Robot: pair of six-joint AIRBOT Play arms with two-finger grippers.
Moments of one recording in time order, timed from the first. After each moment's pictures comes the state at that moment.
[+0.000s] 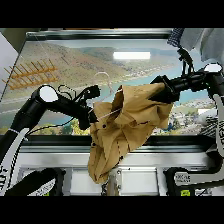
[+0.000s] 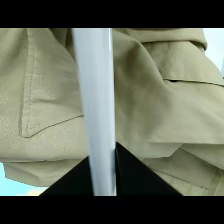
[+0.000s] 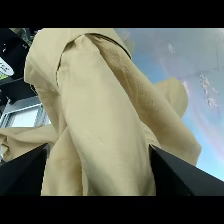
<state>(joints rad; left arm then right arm) -0.33 -1.16 1.04 0.89 -1.31 -0.50 -0.16 -1.56 1.40 -0.31 1.84 0.13</state>
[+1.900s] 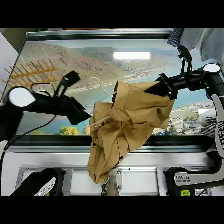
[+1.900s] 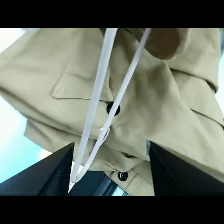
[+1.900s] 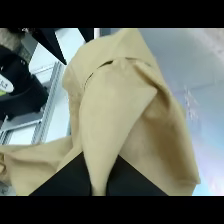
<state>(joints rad) -0.19 -0.97 1.04 0.95 -1.31 -0.86 -0.16 -1.56 1.40 -0.22 1.79 0.15</state>
